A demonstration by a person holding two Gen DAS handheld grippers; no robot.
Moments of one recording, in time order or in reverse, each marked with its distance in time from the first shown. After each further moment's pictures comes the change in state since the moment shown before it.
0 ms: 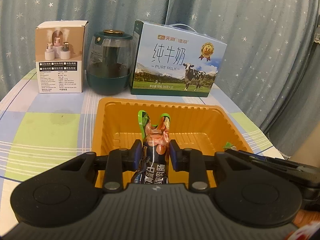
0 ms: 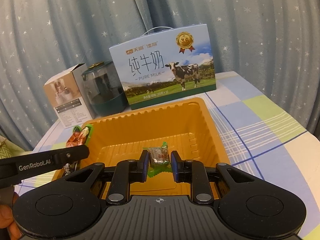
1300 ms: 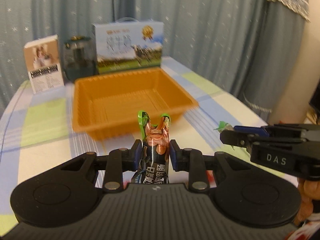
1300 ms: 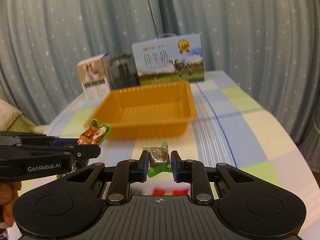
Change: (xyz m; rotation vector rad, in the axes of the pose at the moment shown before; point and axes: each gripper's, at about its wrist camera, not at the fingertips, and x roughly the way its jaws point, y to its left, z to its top) left arm -0.134 -0.074 -0.079 0.233 0.042 -0.075; right arm -0.170 0.006 -0.073 -0.098 -0.028 0.016
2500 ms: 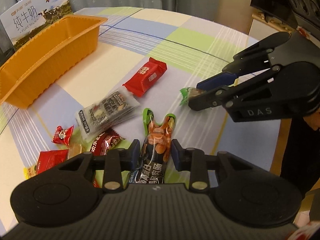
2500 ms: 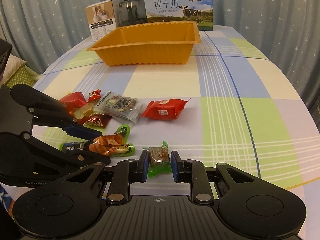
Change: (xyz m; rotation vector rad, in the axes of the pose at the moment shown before) left arm 0.026 -0.054 -0.105 0.461 0.318 -0.278; right arm -0.012 -0.014 -0.102 -0.098 0.282 0.007
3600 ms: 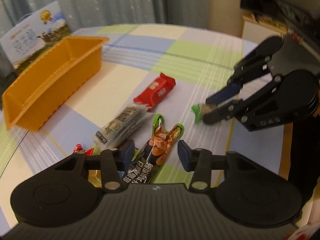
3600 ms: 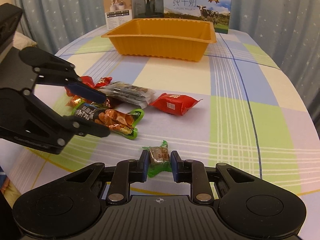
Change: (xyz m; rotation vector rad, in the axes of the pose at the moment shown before) left arm -0.007 0.011 0.004 0.133 -0.057 0.014; right arm 0.005 0.004 -0.007 -0.111 0.015 0.017
